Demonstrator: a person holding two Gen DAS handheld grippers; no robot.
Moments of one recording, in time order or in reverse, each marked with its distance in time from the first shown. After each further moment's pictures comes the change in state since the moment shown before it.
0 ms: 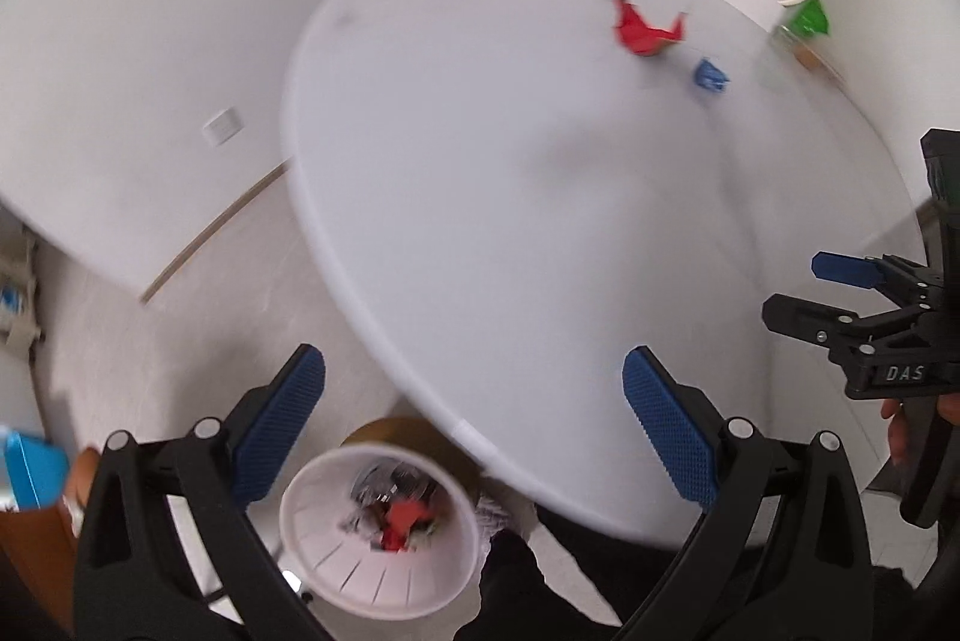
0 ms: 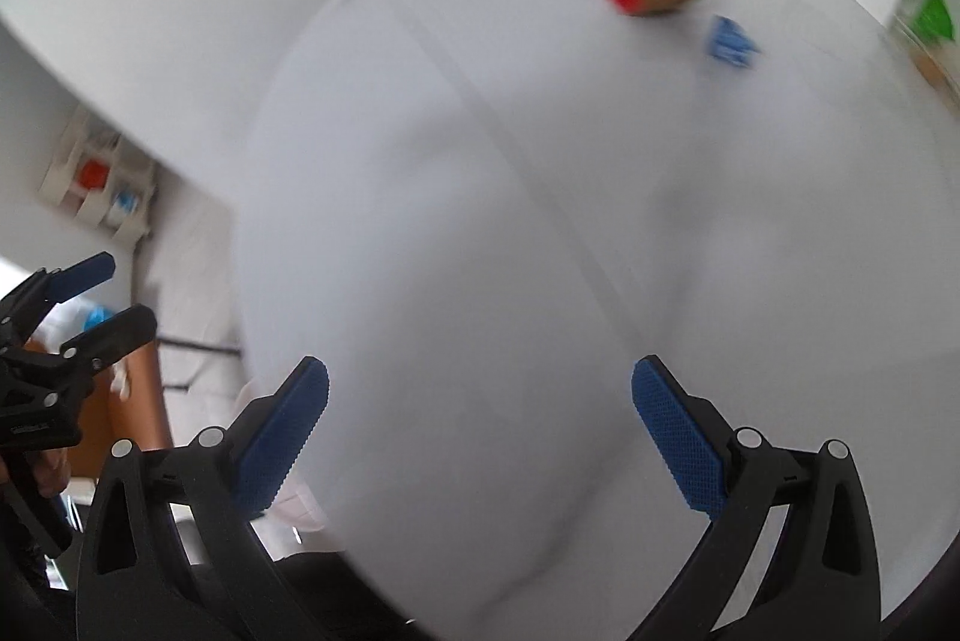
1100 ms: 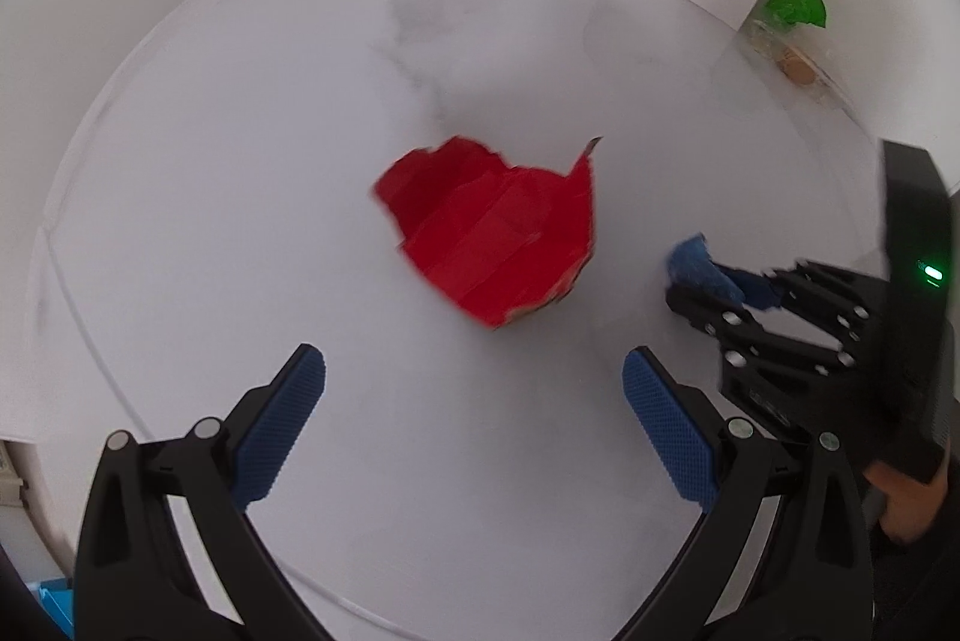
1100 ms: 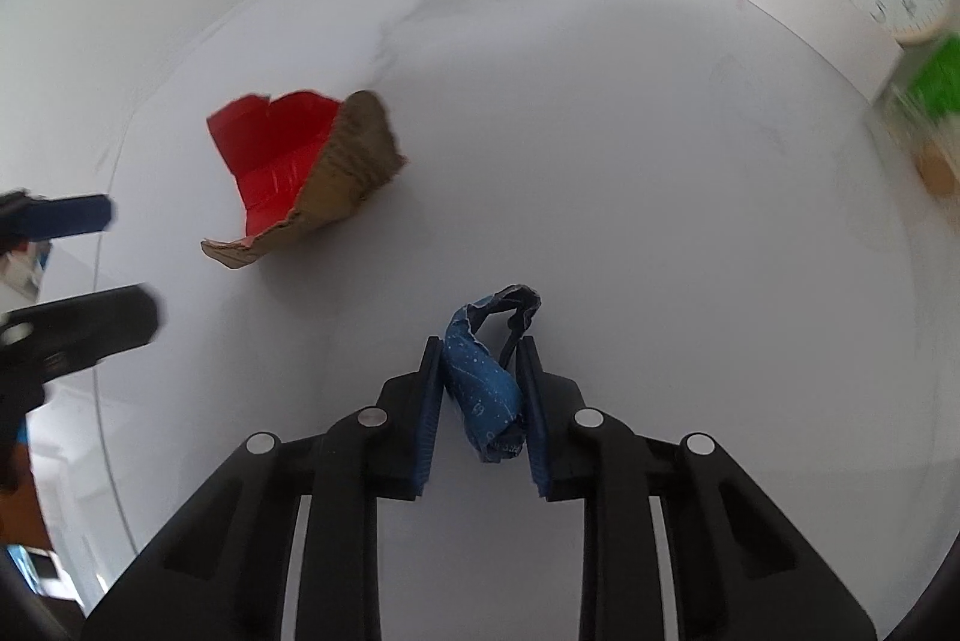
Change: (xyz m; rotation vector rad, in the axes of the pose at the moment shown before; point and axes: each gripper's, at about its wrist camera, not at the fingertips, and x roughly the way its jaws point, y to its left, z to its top) left arm 0.190 -0.176 0.271 0.190 0.051 -0.129; right arm 0.085 -0.214 0.189 0.010 -0.118 -0.112
